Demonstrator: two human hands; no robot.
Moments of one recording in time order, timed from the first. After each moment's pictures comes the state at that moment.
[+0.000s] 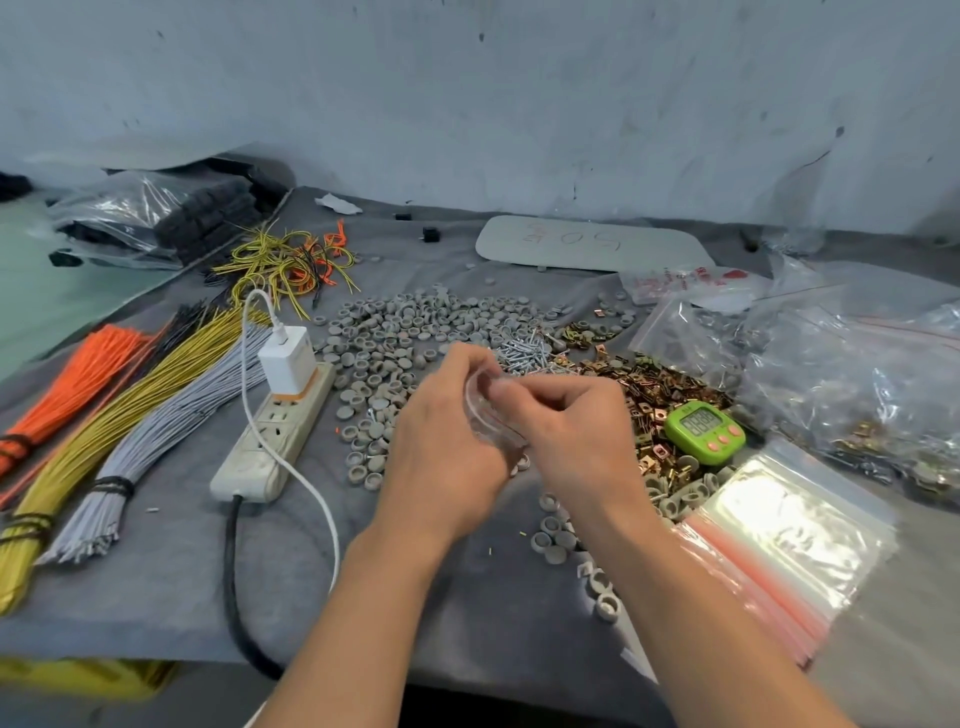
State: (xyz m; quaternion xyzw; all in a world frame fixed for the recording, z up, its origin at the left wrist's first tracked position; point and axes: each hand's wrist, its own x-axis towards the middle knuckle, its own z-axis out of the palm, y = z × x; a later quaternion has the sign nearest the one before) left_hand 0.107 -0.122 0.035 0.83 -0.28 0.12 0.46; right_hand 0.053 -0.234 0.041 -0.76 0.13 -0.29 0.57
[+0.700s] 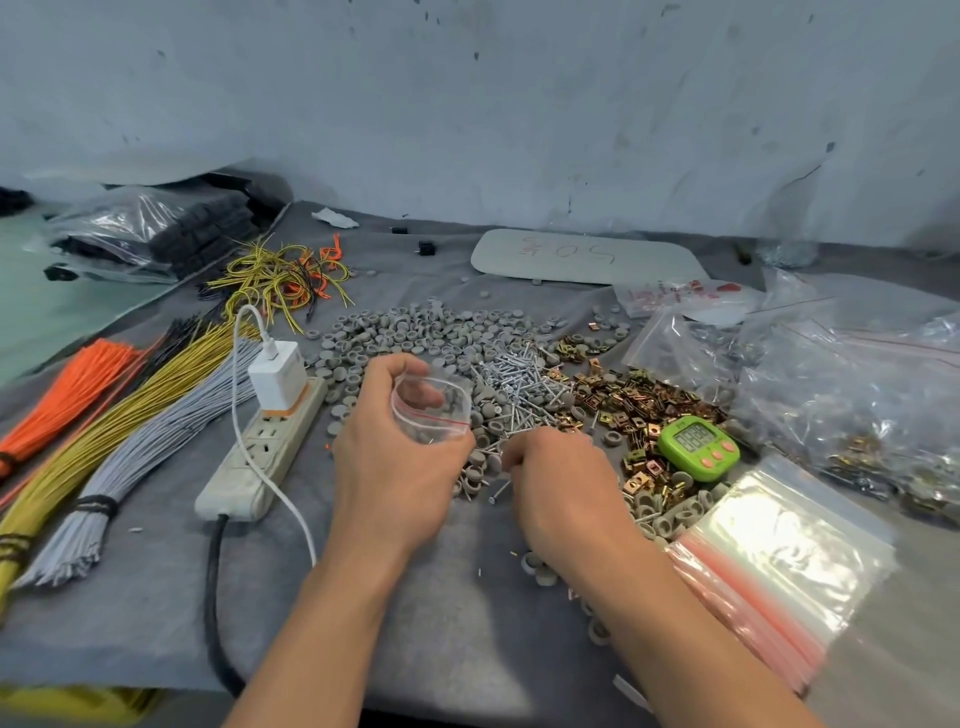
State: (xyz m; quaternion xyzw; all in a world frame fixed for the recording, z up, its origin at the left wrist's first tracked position) left_hand 0.114 -0.107 0.034 0.81 -0.16 0.13 0.56; right_hand 0.056 -0.240 0.028 -0.96 0.21 -0.07 0.18
